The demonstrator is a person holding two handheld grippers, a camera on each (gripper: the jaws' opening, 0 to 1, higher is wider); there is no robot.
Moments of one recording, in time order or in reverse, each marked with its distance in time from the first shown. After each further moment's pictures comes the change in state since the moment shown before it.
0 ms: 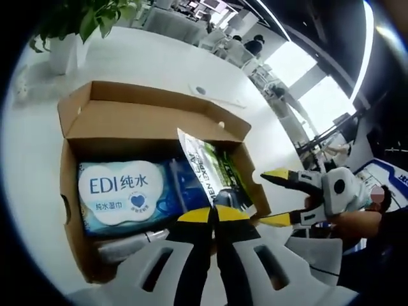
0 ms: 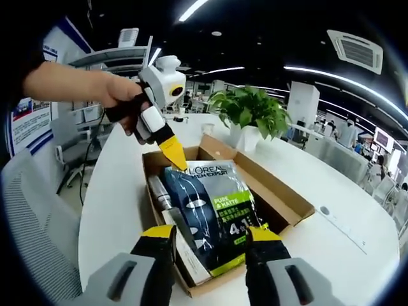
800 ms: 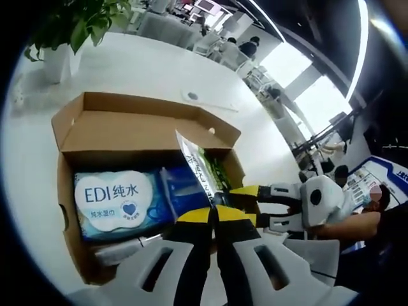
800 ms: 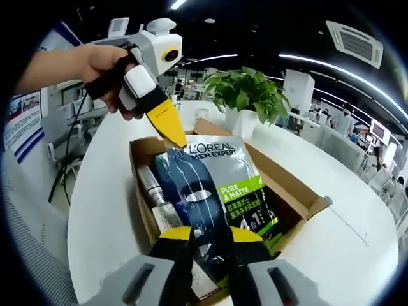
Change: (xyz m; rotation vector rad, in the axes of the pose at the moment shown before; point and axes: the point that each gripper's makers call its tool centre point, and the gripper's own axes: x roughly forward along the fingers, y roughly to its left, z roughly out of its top) left arm 0.001 -0.010 0.011 0.021 -0.010 -0.018; right arm 0.027 0.000 -0.010 0.021 0.077 -0.049
